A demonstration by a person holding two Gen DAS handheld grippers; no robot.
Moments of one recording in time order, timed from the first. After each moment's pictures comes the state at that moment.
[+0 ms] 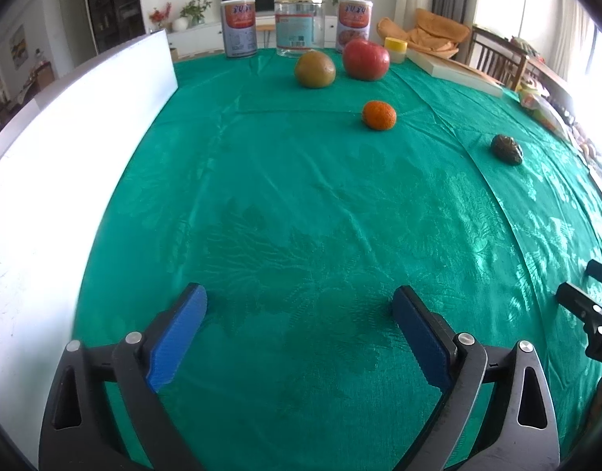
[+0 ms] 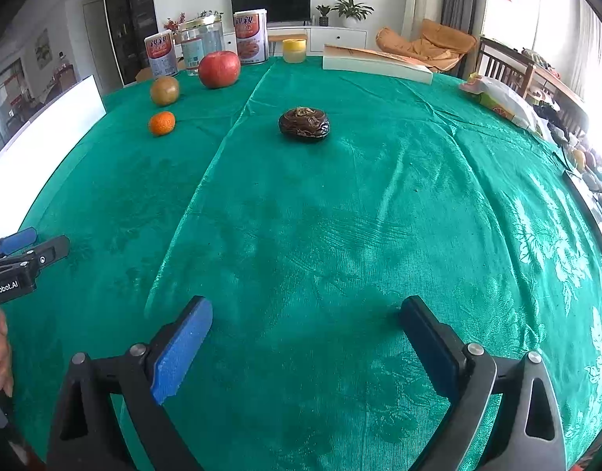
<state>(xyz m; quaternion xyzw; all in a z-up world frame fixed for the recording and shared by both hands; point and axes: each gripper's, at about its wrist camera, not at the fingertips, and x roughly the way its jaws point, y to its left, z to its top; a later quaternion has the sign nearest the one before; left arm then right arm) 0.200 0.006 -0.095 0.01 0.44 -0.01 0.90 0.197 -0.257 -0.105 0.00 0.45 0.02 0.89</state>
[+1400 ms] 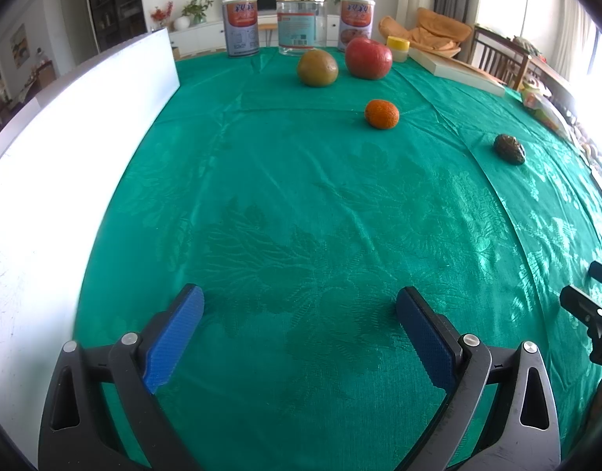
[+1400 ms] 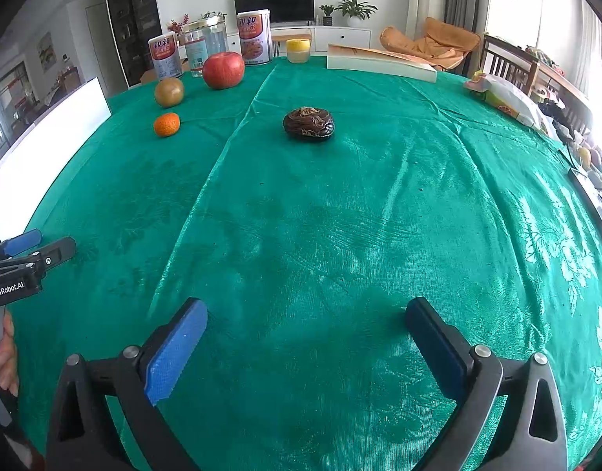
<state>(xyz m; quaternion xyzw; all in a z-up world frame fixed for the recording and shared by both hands) 0.201 0.006 -0.096 0.01 0.45 -0.01 0.90 0.196 -0.258 -0.105 0.00 0.45 0.03 0.89</state>
